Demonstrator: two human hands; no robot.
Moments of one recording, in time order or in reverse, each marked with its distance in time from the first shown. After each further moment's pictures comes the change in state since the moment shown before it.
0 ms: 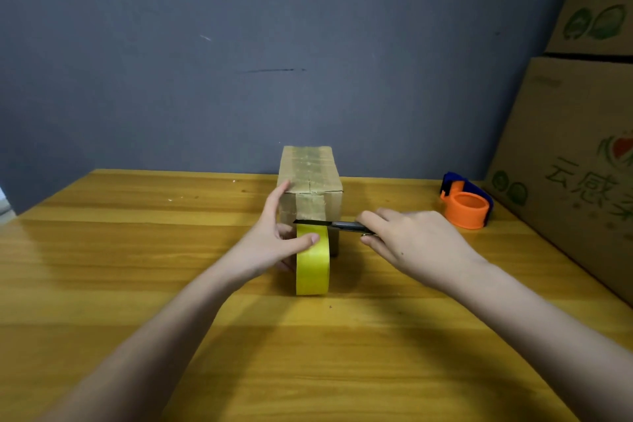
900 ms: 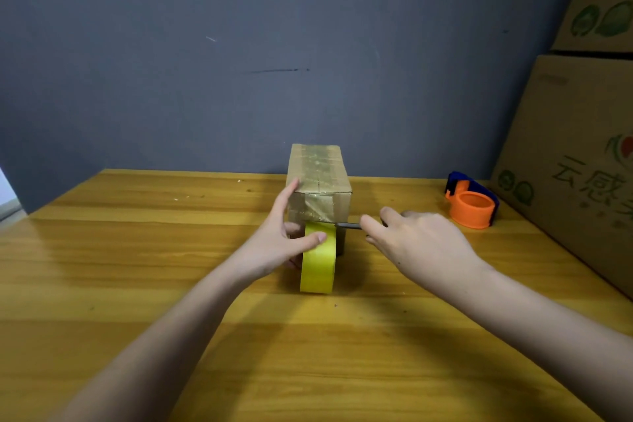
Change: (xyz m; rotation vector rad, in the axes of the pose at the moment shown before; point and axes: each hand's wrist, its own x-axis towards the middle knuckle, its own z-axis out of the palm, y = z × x) left_hand 0.003 -0.006 0.001 -0.048 -0.019 0.037; right_hand 0.000 -0.005 0.013 -0.245 0.117 0.034
